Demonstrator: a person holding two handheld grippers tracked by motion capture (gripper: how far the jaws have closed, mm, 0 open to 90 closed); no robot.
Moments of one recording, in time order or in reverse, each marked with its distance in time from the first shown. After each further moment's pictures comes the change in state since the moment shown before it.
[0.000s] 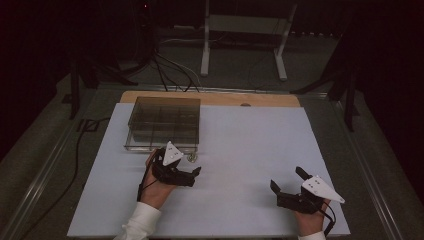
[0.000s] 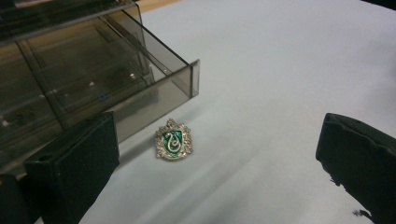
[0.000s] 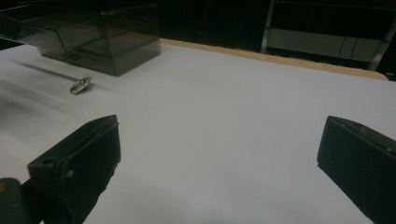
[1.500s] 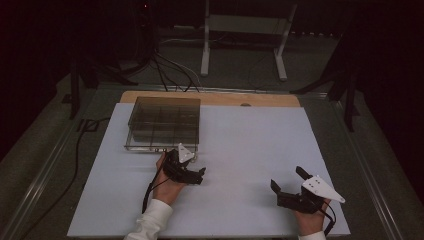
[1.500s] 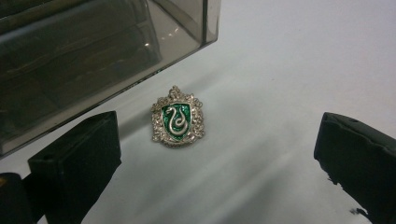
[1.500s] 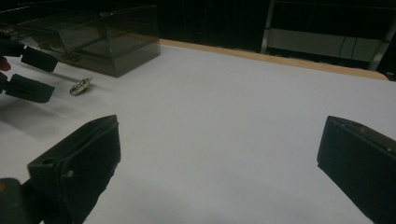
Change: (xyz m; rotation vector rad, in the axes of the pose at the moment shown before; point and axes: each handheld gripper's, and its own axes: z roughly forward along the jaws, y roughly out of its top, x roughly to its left) left arm -0.003 -0.015 0.050 0.133 0.084 -0.016; right arm -0.001 0.000 0.000 -0.001 0.000 0.004
